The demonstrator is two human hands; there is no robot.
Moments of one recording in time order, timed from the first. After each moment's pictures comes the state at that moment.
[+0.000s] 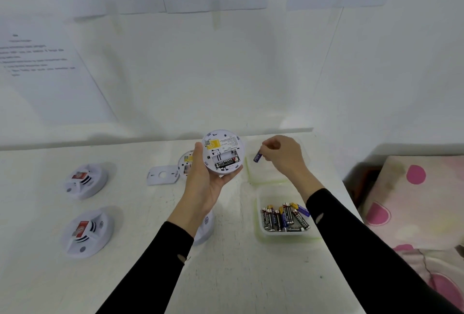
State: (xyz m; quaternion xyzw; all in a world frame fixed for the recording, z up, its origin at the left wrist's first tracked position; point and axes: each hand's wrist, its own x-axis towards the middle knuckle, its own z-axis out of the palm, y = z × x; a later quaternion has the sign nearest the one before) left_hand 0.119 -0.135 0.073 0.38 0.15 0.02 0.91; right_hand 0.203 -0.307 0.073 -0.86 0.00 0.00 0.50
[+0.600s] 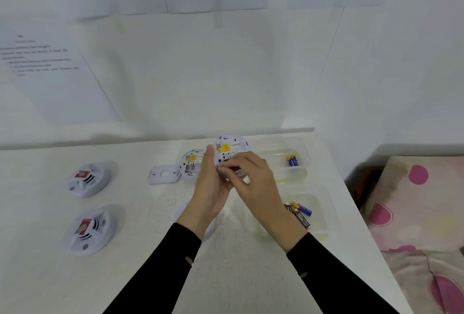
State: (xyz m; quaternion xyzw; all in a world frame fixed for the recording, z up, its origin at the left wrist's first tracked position) left_hand 0.110 -0.148 0.076 0.44 0.16 -0.03 0.88; right_hand 0.117 -0.255 0.067 -0.80 -0.27 -0.23 0.49
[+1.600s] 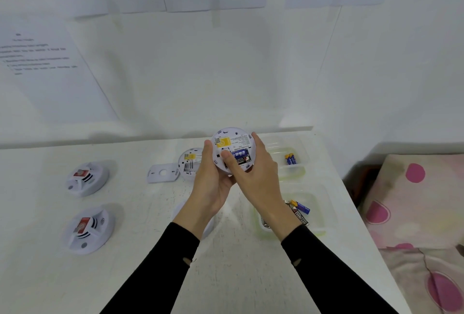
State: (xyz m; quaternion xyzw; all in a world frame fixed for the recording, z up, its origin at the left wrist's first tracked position) left_hand 0.105 -0.155 0.087 0.44 0.13 0.00 0.89; right_hand 0.124 -0.254 0.072 -0.83 -0.07 -0.08 0.55
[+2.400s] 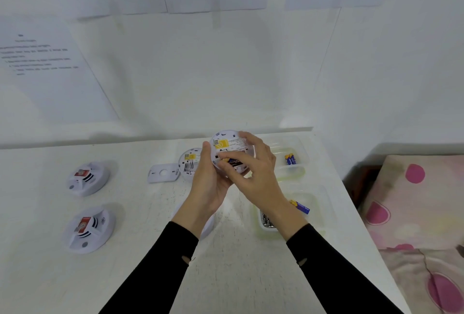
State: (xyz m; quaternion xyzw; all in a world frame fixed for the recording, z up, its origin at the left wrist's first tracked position) left_hand 0.105 -0.150 0.087 0.45 0.14 -0.02 0.88; right_hand 0.122 -0.260 0.076 -0.82 -0.23 -0.19 0.49
